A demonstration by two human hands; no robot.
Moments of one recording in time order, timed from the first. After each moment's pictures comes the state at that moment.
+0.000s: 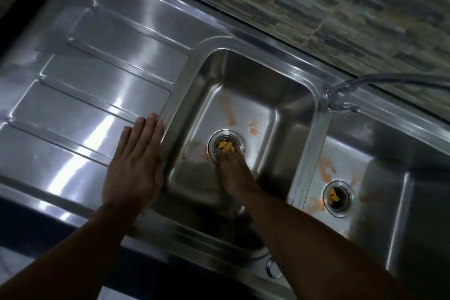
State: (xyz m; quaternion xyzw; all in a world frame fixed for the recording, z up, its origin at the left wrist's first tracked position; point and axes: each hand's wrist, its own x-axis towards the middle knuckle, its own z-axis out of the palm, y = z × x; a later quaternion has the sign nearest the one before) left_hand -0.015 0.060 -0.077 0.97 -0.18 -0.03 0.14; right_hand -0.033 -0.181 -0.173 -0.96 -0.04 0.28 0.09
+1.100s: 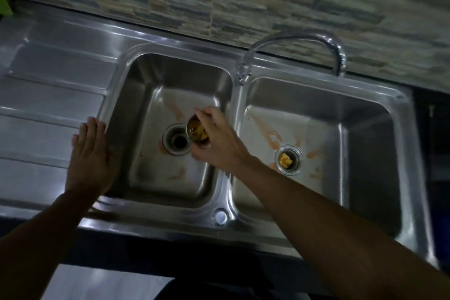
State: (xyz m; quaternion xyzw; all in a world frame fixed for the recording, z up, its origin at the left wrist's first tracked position) left_hand -0.020 0.046 -0.078 0.97 -0.15 -0.08 0.17; right_hand -0.077 -0.278 -0.044 -0.94 -0.04 -0.01 0.33
